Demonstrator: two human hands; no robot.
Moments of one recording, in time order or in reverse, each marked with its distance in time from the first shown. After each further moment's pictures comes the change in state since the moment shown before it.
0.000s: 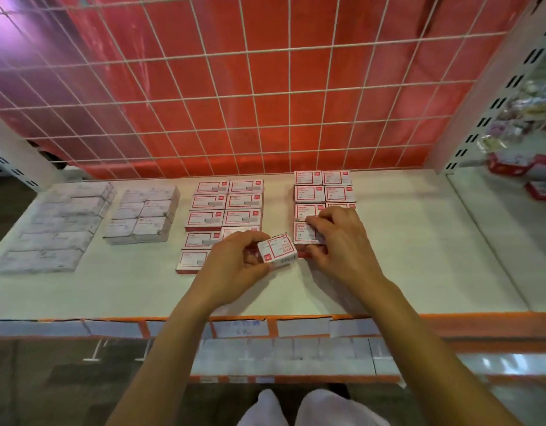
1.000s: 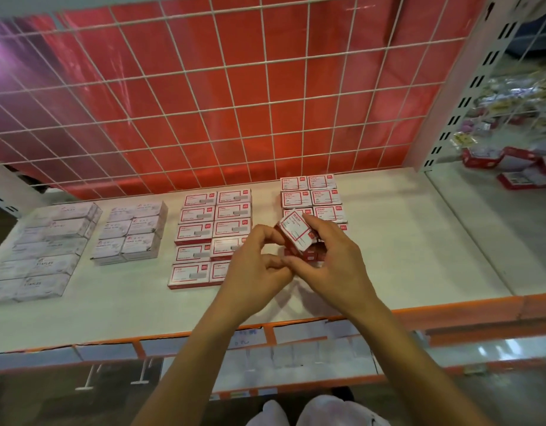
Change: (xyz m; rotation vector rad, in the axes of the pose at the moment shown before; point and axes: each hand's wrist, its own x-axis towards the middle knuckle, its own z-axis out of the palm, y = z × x) left_hand -0.003 0.037 0.022 -0.510 0.004 0.040; right_hand -0.028 -0.027 -0.012 0.548 0.123 0.159
